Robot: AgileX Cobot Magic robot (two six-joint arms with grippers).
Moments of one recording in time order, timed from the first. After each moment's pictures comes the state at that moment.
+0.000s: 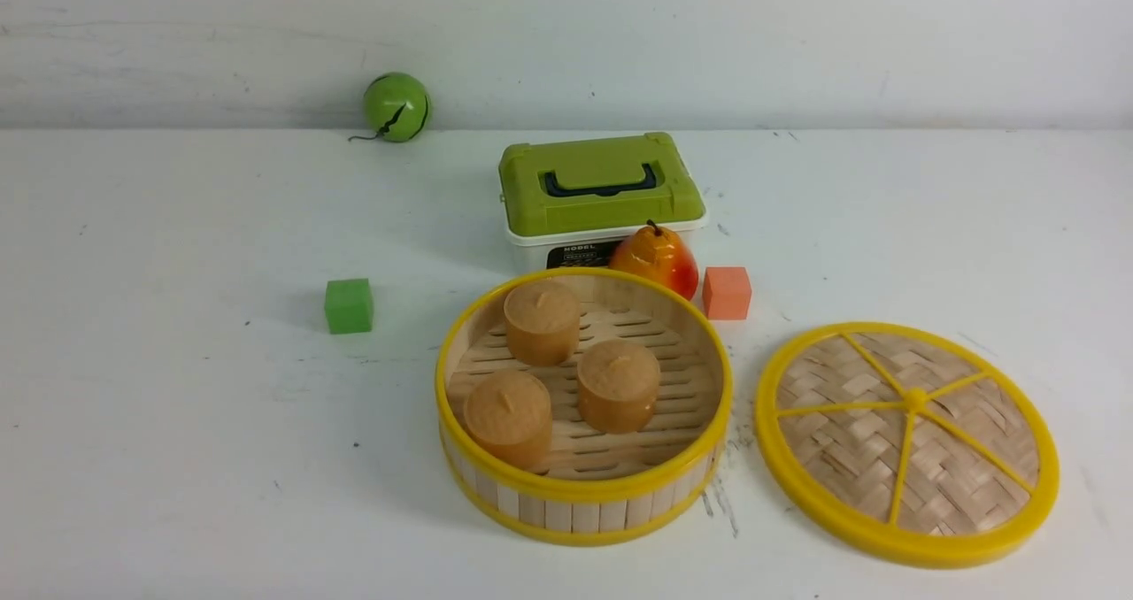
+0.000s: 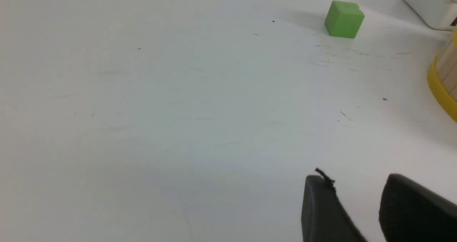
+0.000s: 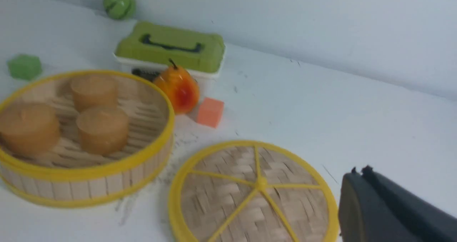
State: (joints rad) right arm 0.12 0.36 -0.47 0.16 0.45 -0.29; left arm 0.02 -0.01 0.03 0.04 0.37 -0.20
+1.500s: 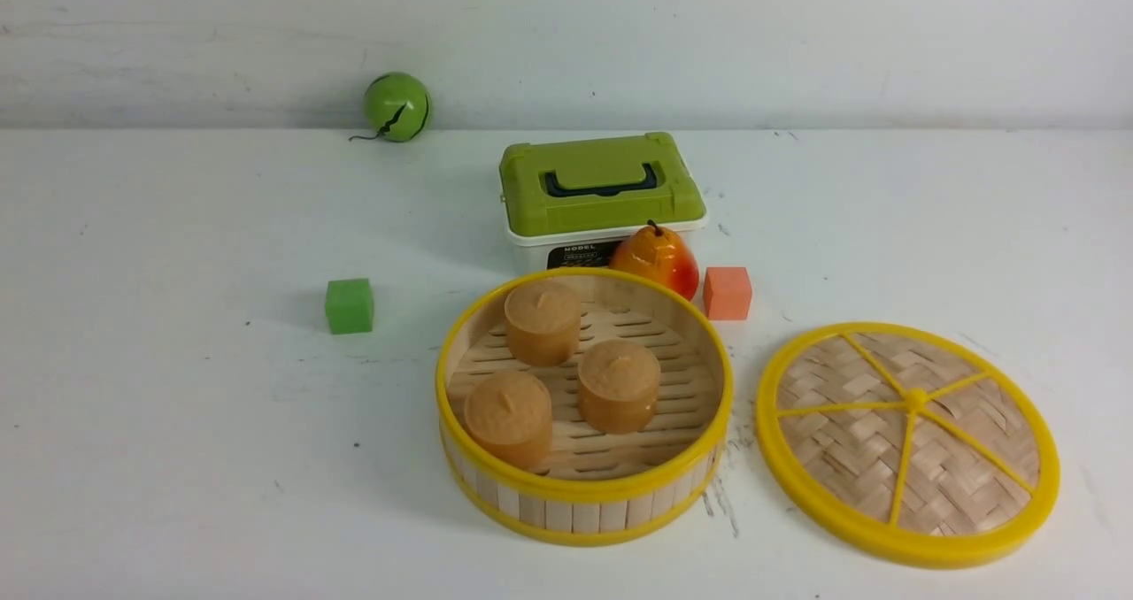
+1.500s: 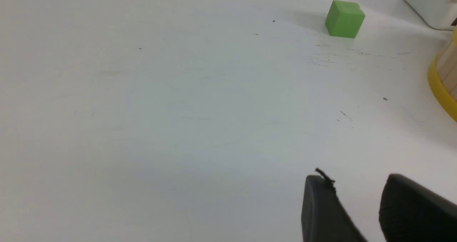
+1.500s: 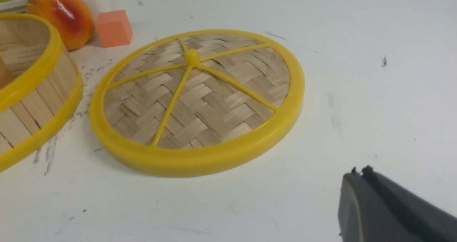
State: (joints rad) right arm -0.04 -0.01 0.02 0.01 0.39 0.17; left arm 0.02 -0.01 0.03 0.04 0.37 -0.20
